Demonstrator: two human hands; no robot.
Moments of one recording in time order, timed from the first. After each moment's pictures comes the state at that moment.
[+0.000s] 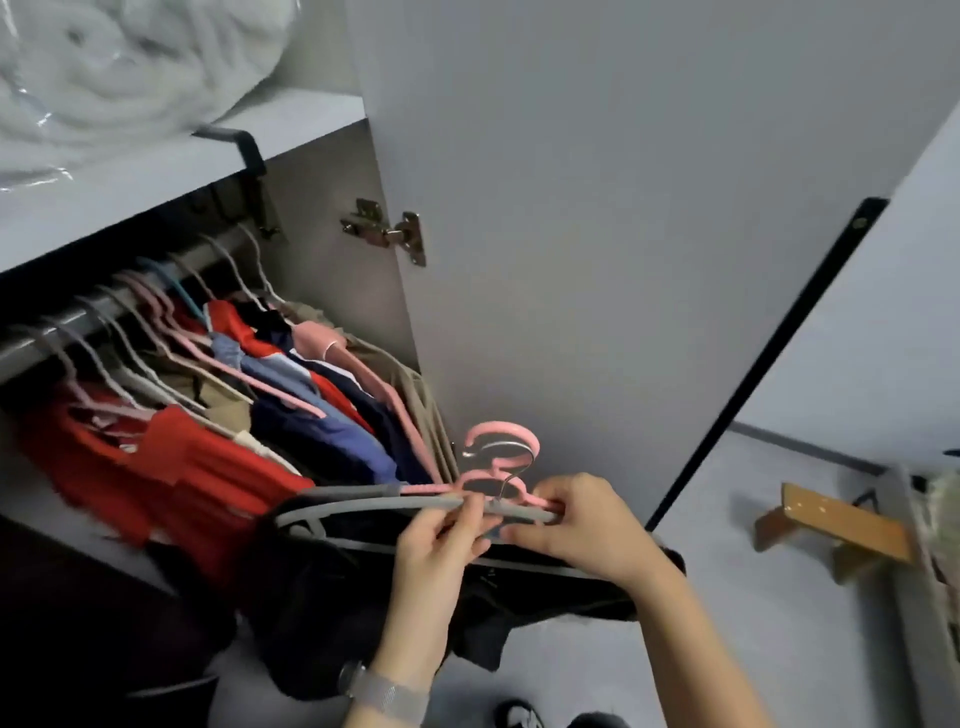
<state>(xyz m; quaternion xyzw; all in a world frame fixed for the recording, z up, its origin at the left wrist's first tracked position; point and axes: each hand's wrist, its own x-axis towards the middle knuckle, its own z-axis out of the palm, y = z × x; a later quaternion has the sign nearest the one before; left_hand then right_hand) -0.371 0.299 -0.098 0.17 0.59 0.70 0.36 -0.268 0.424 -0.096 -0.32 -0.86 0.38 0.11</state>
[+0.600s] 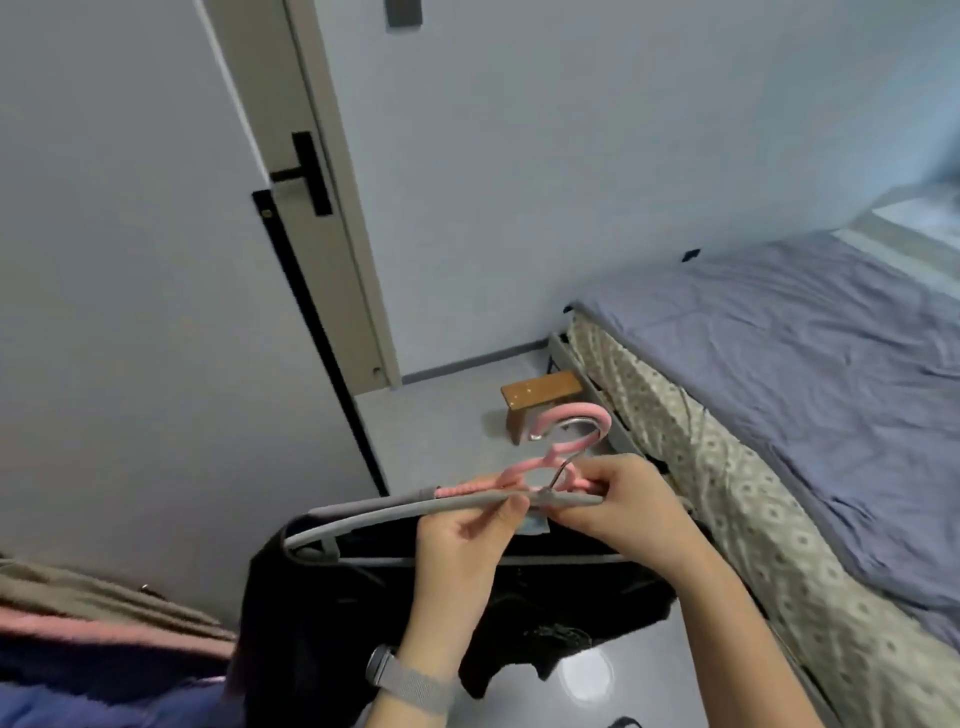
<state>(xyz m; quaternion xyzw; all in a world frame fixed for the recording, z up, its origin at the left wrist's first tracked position) -0.156 0.366 -0.077 0.48 0.44 0.51 0.56 0.017 0.378 -0.080 -0.65 -0.62 0.32 0.29</state>
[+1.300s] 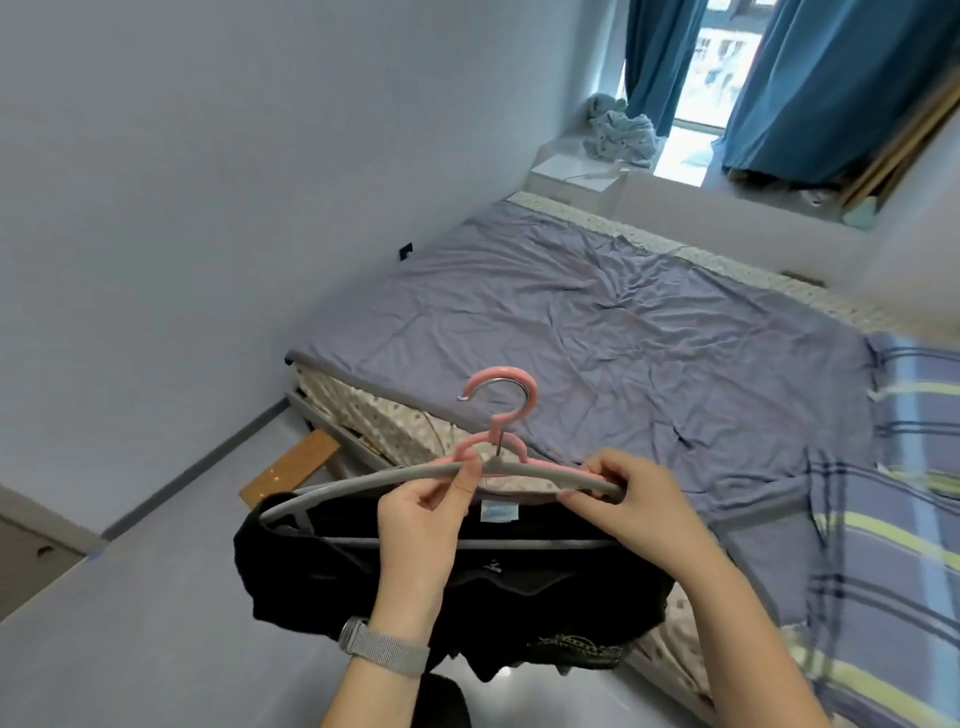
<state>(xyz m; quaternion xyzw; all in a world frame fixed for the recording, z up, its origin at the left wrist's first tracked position) 0.253 0.473 -0.081 0.56 0.36 0.35 0.66 0.413 0.346 -0.096 -0.83 -0.37 0.17 0.38</state>
